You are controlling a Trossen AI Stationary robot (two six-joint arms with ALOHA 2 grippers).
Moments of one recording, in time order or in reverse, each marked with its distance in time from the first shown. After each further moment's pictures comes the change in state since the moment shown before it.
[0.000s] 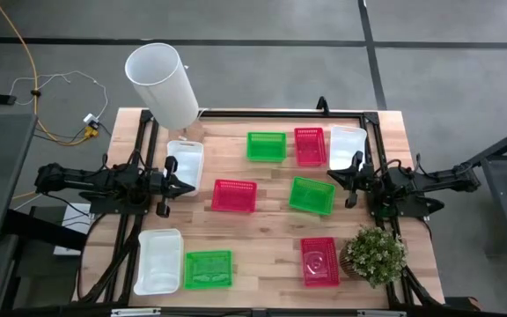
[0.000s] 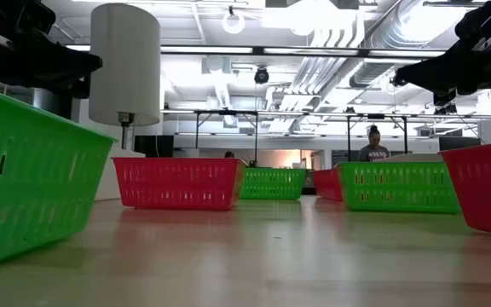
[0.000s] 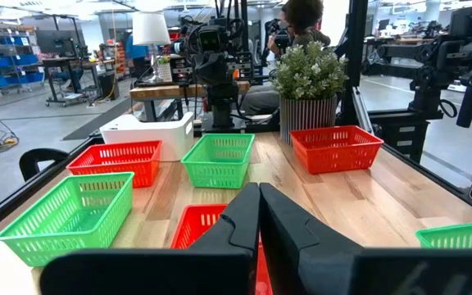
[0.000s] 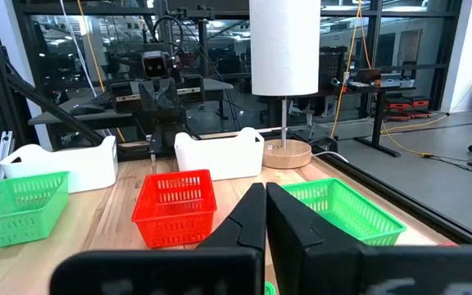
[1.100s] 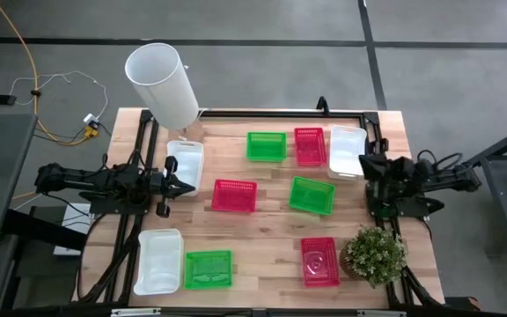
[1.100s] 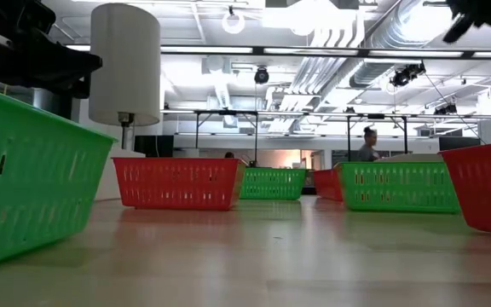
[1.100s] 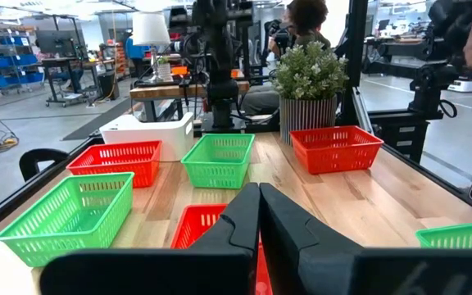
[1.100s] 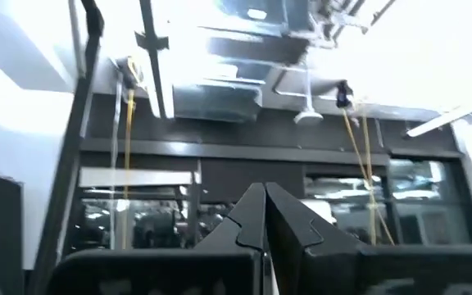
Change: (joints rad) left arm 0.000 0.000 0.000 0.000 0.000 0.000; right arm 0.000 0.029 0.033 0.674 -0.167 -0.244
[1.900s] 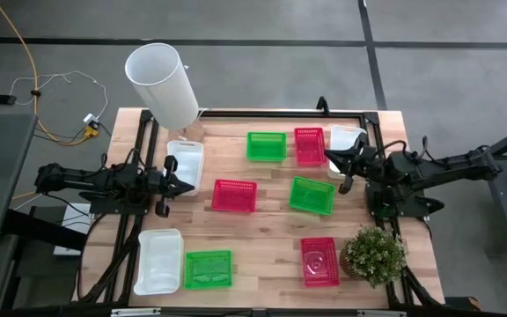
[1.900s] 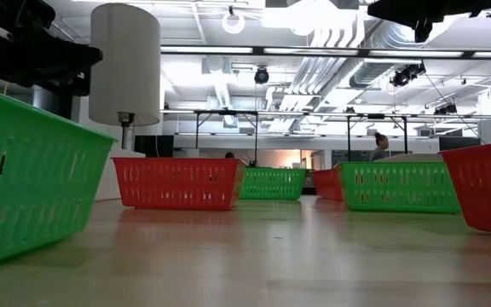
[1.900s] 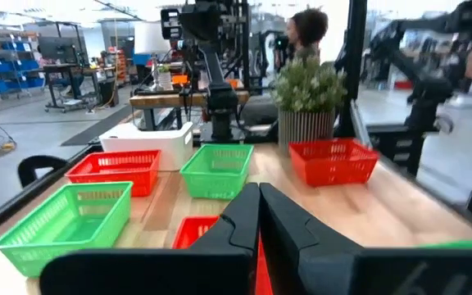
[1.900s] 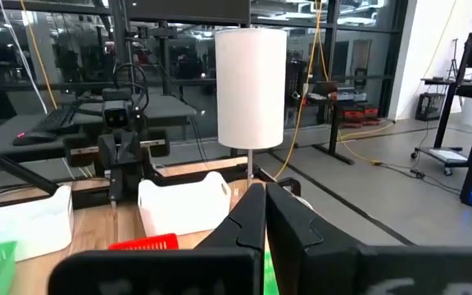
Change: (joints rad) left arm 0.000 0.000 0.001 0.044 0.003 -0.046; right arm 0.000 0.484 0.414 -0.595 0.302 0.194
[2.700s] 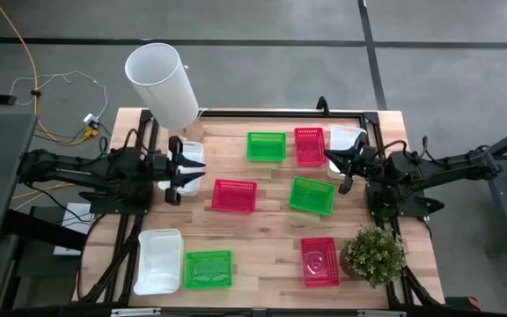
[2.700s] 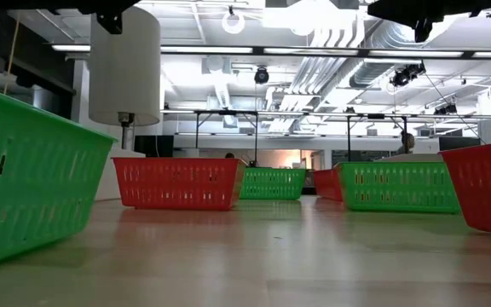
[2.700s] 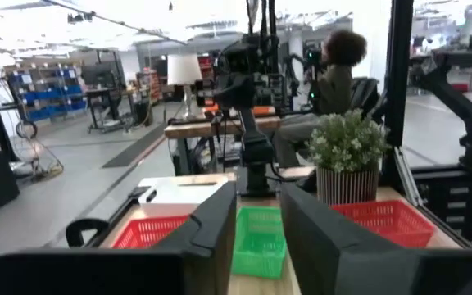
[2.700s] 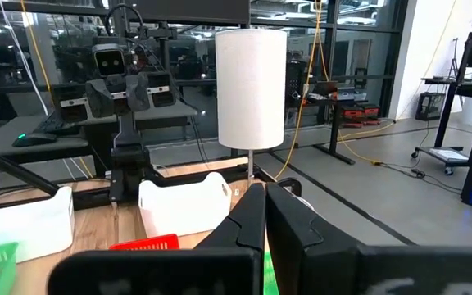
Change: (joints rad) left arm 0.051 0.516 0.403 0.164 -0.059 0.096; right arm 0.000 0.000 0.000 0.000 0.000 0.007
